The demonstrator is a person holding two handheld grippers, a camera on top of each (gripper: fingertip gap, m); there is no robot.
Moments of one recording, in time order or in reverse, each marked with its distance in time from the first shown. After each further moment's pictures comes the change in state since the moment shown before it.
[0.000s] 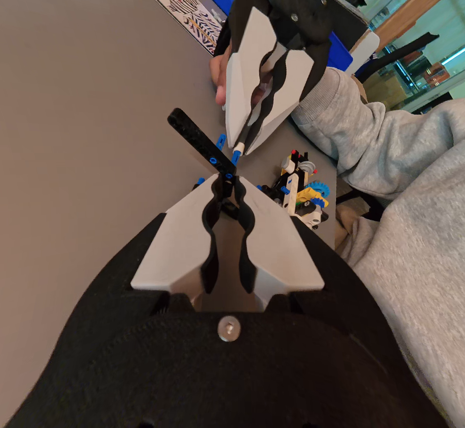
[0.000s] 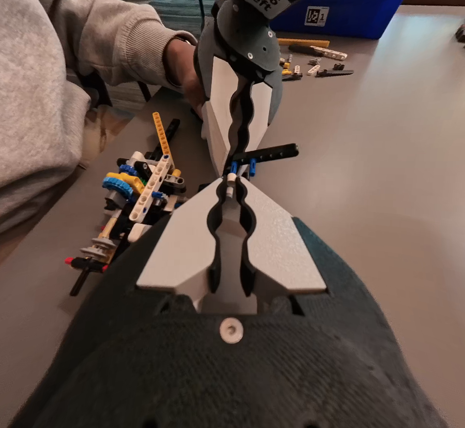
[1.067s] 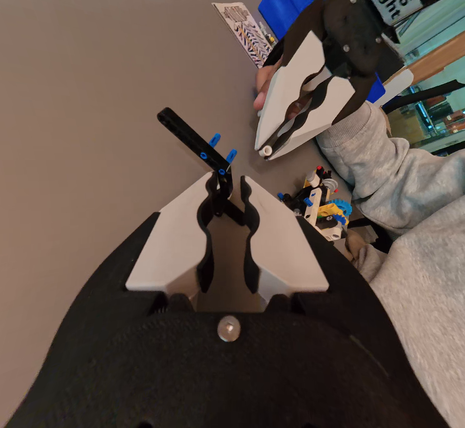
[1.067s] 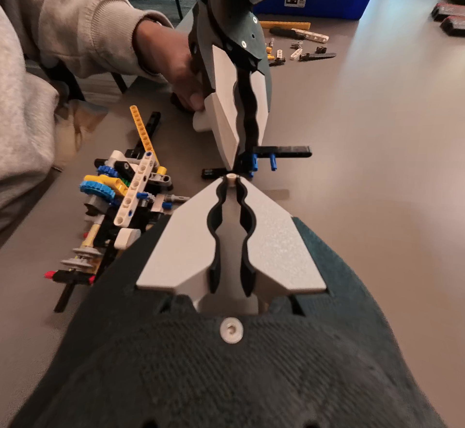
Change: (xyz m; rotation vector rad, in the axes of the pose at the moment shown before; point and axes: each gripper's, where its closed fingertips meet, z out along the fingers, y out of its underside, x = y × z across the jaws) left arm -0.028 -0.001 -0.007 0.034 -0.114 -0.151; right arm 0.009 0.007 0.003 -0.049 0.093 0.020
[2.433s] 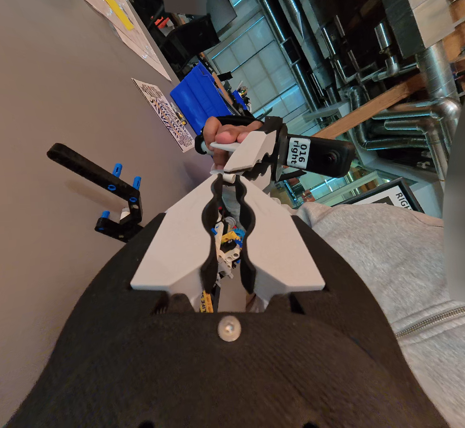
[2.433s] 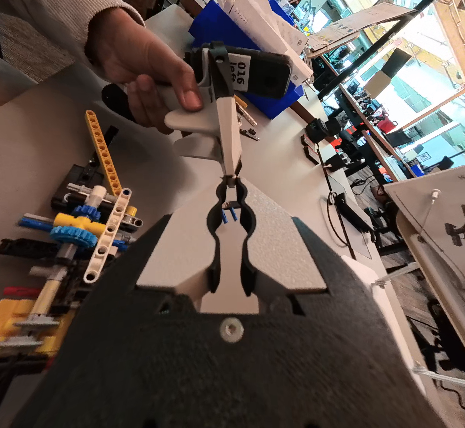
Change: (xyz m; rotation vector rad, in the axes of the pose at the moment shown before) left arm 0.061 -0.037 -0.038 0.323 0.390 -0.235; right arm -0.012 -0.062 0.002 0.074 0.375 -0.566
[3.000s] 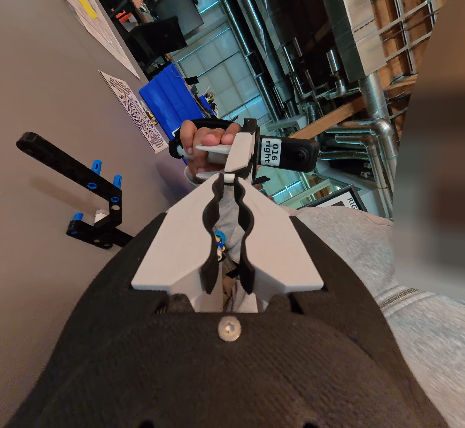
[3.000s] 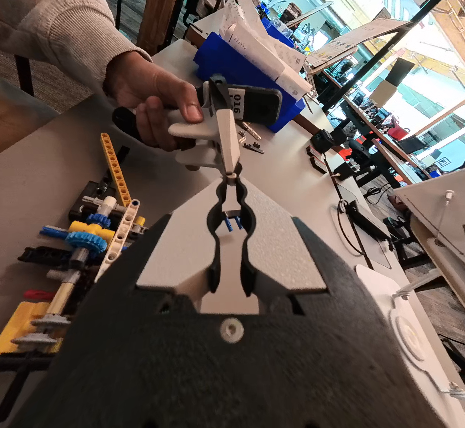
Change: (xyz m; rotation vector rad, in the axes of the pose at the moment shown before) left arm 0.010 -0.002 -0.002 0.026 0.145 -0.102; right arm 0.001 -0.009 -0.005 0.081 -0.024 0.070
